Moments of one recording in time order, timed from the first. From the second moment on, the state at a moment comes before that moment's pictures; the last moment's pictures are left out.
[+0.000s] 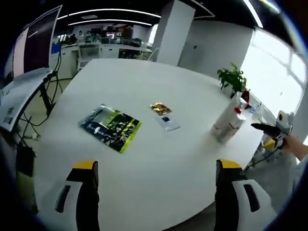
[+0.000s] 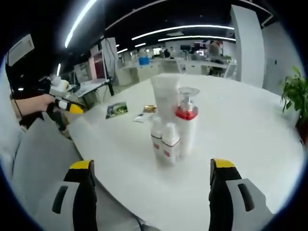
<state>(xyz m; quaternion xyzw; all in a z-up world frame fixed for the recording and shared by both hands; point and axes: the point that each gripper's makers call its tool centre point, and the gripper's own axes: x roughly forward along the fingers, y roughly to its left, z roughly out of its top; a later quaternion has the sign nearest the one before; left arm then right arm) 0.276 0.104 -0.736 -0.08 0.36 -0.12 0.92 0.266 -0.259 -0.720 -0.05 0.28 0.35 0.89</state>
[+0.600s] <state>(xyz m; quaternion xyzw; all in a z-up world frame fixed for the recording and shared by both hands) 0.334 0.118 -0.766 -0.07 0.39 -0.02 0.92 0.272 -0.273 -0.737 -0.03 0.30 0.34 0.89</state>
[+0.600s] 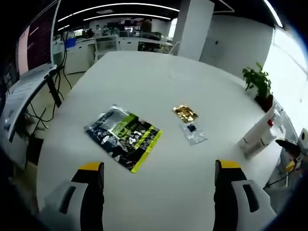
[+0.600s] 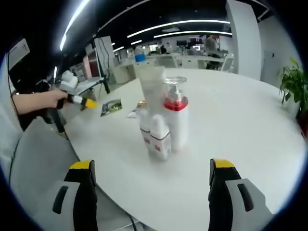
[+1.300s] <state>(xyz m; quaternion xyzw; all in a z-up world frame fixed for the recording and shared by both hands) 0.390 0.145 -0.785 -0.04 0.42 0.11 0.90 0.275 -0.289 -0.745 -0.02 0.31 0.31 0.90</state>
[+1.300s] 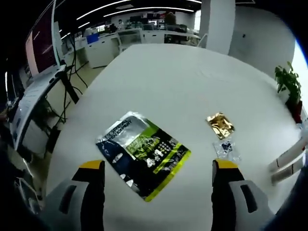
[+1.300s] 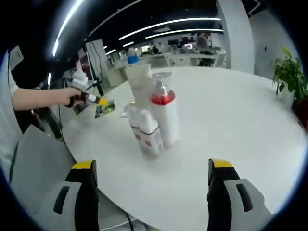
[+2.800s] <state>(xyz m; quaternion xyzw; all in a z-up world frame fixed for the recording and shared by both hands) 0.416 0.158 -0.821 -0.10 0.41 0.21 0.88 0.268 -0.287 -0.764 0.00 0.34 0.30 0.89</state>
